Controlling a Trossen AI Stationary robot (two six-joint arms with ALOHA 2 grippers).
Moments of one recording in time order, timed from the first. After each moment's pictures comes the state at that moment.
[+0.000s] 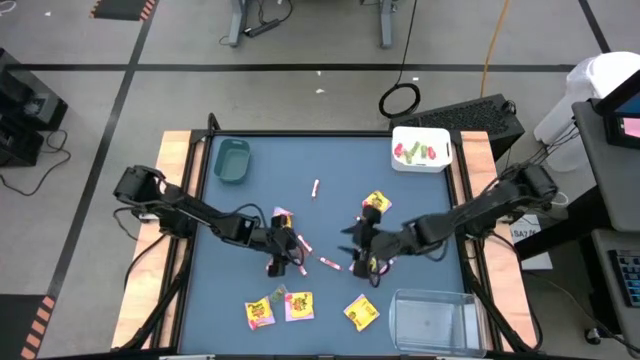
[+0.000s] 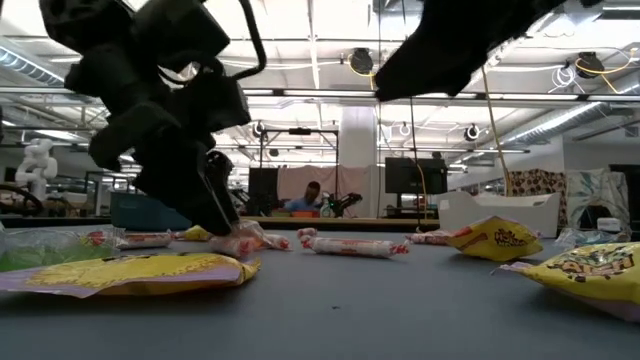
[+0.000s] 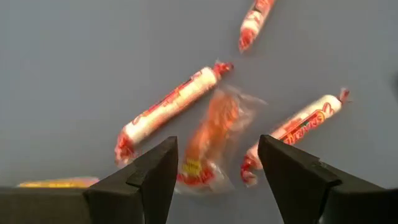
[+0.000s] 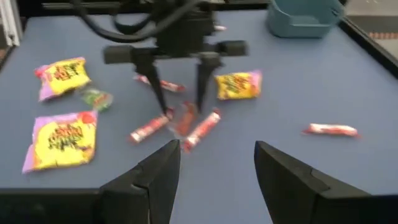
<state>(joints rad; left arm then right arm) -0.23 1.63 0.65 0.09 -0.10 -0.20 0.35 1.48 0.87 0.01 0.47 0.31</state>
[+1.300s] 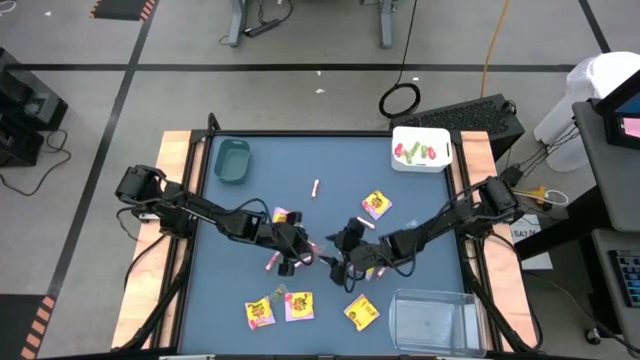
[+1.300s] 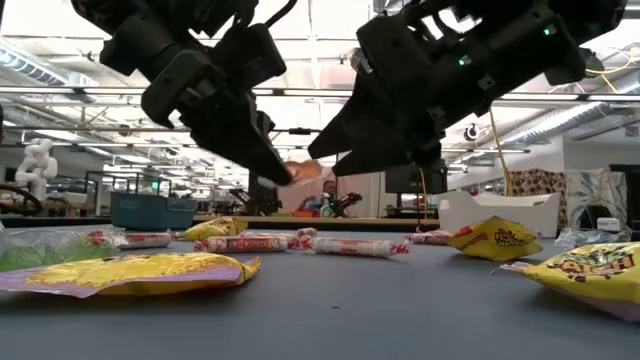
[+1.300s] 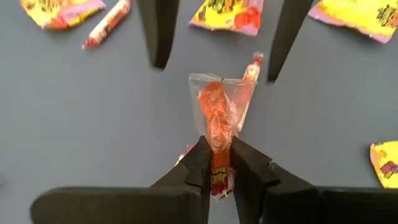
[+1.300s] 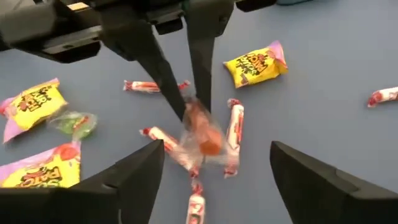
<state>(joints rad) -0.21 1.63 0.78 0.12 -0.09 -0.02 0.34 1.82 0.87 0.39 0.52 0.51</state>
